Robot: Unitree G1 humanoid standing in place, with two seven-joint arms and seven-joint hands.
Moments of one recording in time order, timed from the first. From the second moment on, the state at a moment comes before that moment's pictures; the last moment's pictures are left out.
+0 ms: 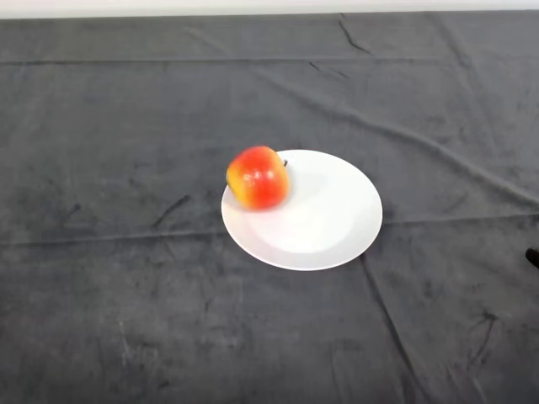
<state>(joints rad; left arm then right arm) -0.52 0.60 0.12 1.18 0.14 -0.45 0.77 -0.49 -0.32 -0.20 1.15 0.45 -0.45 -0.21</state>
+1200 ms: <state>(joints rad) -0.52 0.59 0.13 1.18 0.14 -0.44 0.78 -0.49 -0.32 -0.20 1.15 0.45 -0.45 -0.21</state>
